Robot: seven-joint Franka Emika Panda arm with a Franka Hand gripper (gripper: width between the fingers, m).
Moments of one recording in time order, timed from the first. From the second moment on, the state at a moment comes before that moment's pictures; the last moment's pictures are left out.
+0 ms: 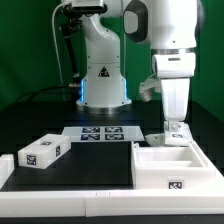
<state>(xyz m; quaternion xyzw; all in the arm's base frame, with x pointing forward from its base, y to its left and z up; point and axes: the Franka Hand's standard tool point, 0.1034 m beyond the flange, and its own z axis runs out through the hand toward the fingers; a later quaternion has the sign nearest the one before) 0.448 0.124 0.056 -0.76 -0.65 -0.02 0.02</state>
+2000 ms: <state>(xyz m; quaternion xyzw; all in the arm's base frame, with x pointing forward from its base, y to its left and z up) 0.453 0.119 0.055 -0.76 -0.64 -0.02 0.02</state>
